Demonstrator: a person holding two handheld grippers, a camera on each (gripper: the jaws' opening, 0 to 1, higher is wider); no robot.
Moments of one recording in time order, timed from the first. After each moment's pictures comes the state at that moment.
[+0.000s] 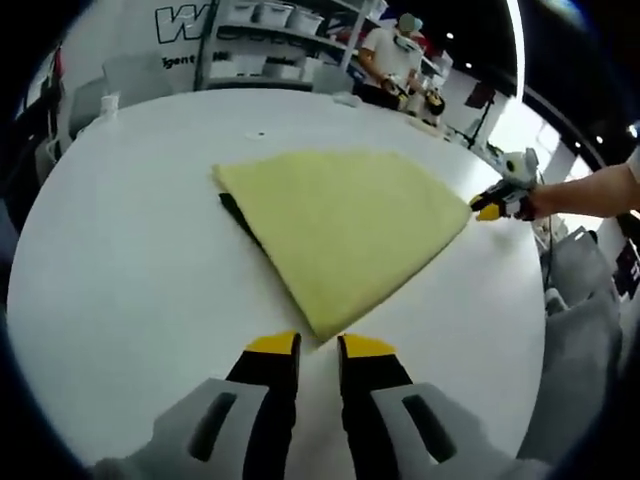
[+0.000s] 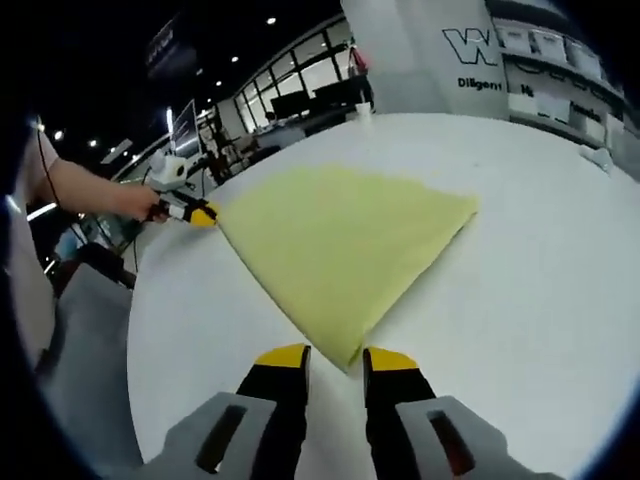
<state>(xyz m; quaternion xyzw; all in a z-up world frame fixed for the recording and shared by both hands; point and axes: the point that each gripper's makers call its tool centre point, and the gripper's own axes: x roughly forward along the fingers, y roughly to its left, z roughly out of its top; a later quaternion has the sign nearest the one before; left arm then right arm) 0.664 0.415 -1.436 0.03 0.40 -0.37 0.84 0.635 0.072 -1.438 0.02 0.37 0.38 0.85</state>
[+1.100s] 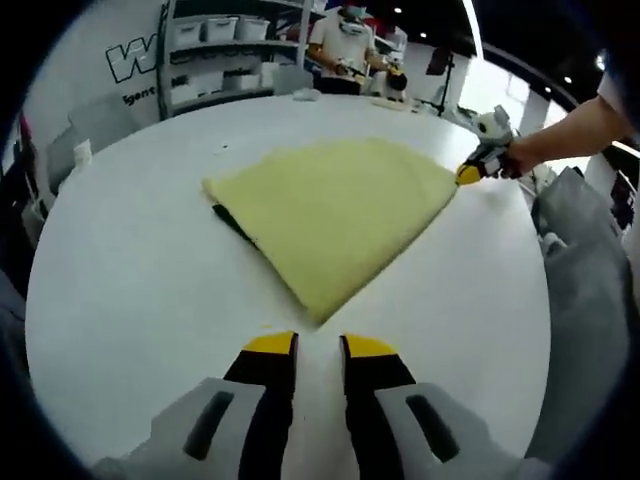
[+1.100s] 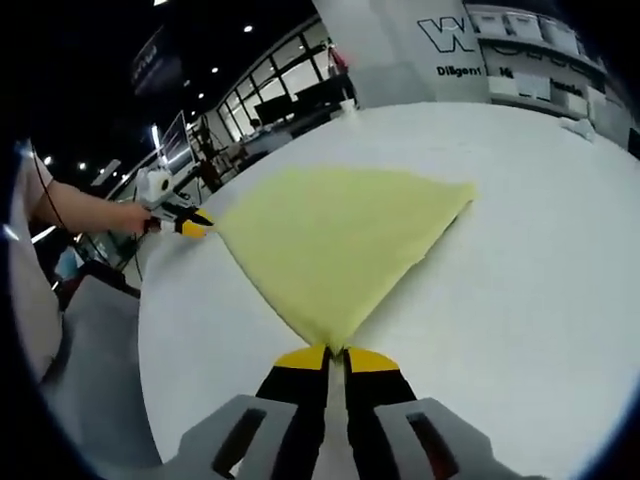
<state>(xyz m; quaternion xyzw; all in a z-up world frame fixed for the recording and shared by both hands) 0.642 0.413 -1.436 0.11 0.36 -0.41 0.83 0.596 0.061 -1.437 0.04 0.39 0.36 0.85</state>
